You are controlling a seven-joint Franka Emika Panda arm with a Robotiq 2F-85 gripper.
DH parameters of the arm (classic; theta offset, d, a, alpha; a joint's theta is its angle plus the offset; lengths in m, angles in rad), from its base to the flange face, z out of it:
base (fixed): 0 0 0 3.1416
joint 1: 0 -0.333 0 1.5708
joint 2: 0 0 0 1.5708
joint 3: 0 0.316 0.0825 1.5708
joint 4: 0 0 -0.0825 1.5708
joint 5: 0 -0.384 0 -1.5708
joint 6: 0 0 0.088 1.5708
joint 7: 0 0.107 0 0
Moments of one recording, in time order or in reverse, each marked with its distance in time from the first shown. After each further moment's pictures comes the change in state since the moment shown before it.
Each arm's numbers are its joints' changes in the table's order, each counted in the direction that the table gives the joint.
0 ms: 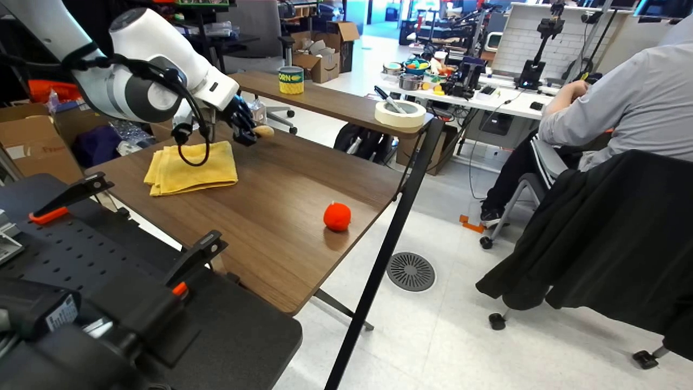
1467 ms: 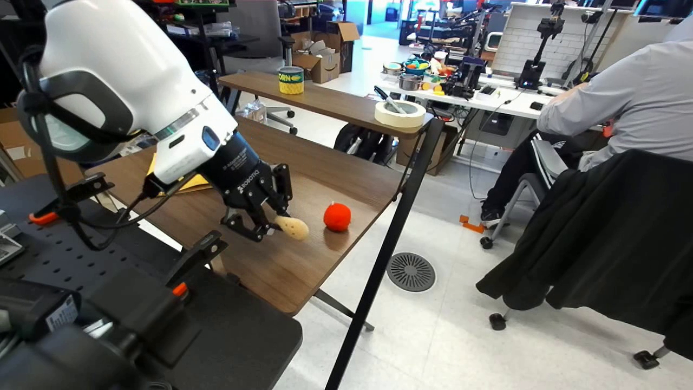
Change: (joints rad) arm 0.322 -0.296 0.123 -0.593 -0.533 0.150 -0.119
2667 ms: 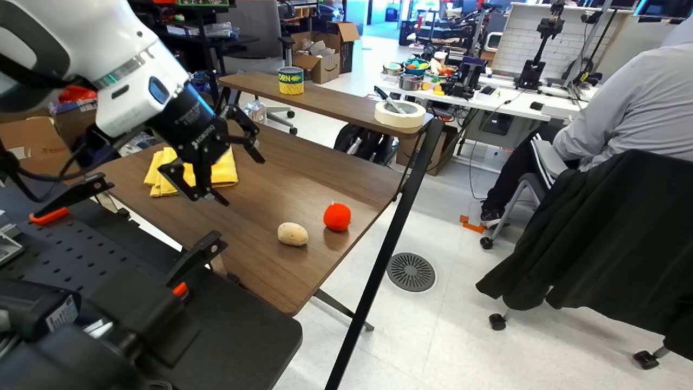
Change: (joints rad) arm 0.020 -0.255 0.108 -0.183 0.182 0.000 0.164
